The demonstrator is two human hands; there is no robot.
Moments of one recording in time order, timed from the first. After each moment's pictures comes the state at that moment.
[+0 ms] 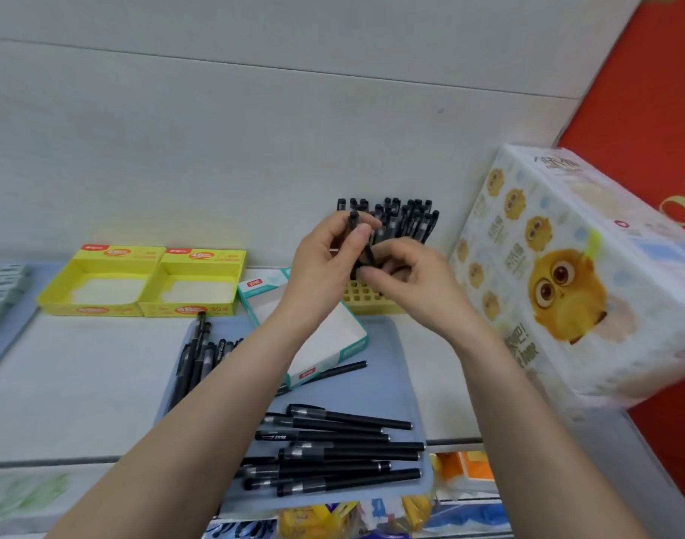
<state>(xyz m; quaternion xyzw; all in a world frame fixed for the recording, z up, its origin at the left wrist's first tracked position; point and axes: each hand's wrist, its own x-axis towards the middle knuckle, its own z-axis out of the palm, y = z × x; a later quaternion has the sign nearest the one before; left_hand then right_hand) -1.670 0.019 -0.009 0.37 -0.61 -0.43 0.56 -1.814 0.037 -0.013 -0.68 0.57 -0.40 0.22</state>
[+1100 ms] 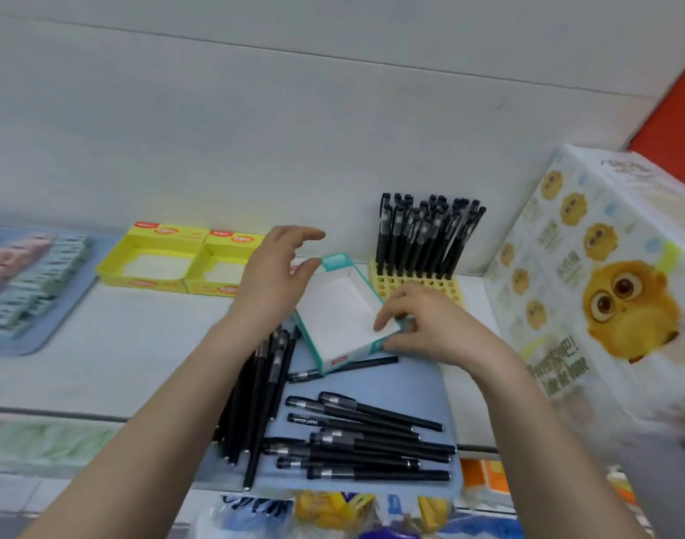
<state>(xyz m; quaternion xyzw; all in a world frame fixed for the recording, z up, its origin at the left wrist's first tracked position) -1.563 0.007 -0.059 0.53 -0.71 -0.17 0.43 -1.798 0.043 -0.041 -0.81 0.54 -0.07 0.22</state>
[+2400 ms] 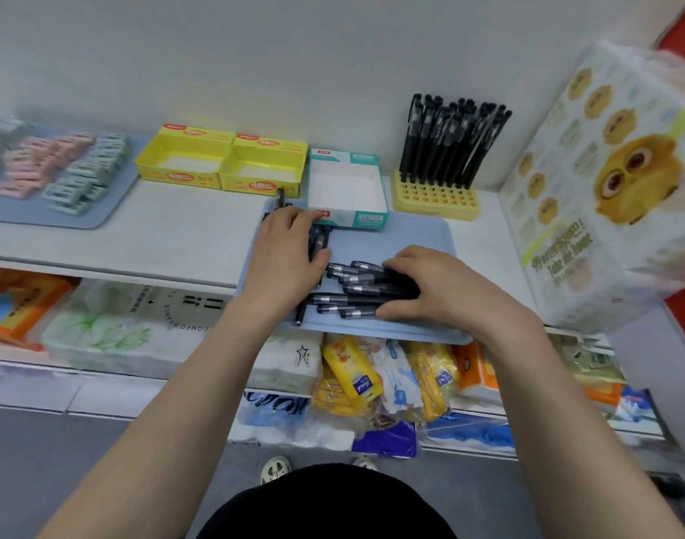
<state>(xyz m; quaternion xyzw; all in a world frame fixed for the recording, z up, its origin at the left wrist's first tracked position) -1.545 0.122 -0.101 0.62 -0.72 -0.11 0.29 -1.760 0.149 -0.045 -0.82 0.55 0.04 0.16</state>
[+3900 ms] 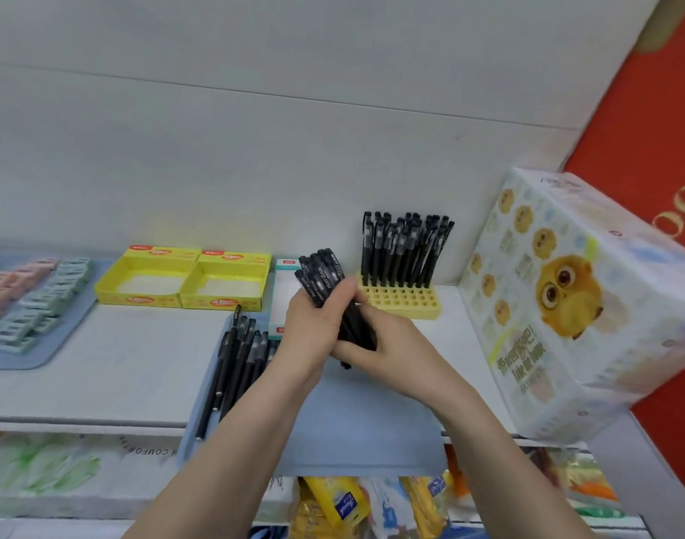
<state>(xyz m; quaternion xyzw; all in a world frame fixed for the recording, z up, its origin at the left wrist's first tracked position) -1.634 0.080 -0.030 0.46 -0.42 -0.54 0.56 -1.754 0.106 -0.021 -0.74 0.55 -0.25 0.30</state>
